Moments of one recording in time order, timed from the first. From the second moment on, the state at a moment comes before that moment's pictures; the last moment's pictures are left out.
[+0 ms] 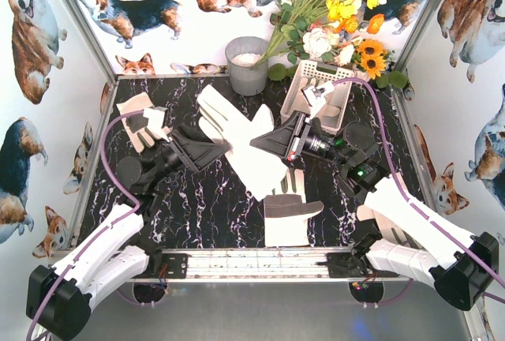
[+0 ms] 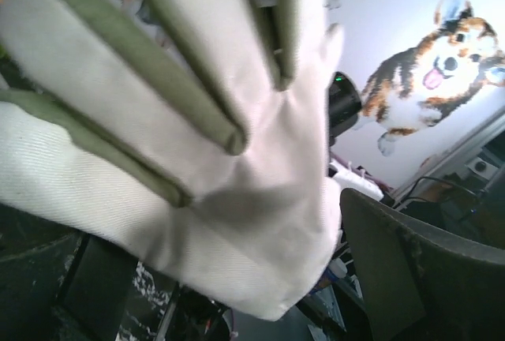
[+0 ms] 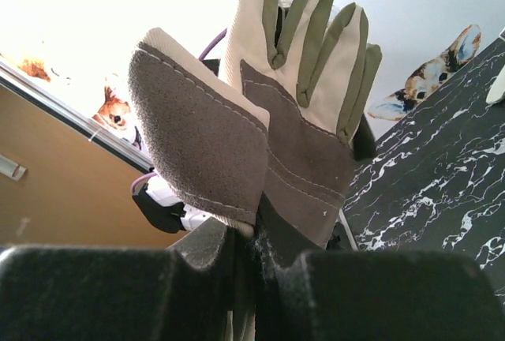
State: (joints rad) left arm -0.43 0.84 0.52 0.79 0.59 -1.19; right arm 0.66 1.02 0.89 0.44 -0.60 1.03
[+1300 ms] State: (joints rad) left arm -0.43 0.79 0.63 0.36 0.61 -0.97; right arm 0.63 0.92 0.84 0.16 -0.54 0.84
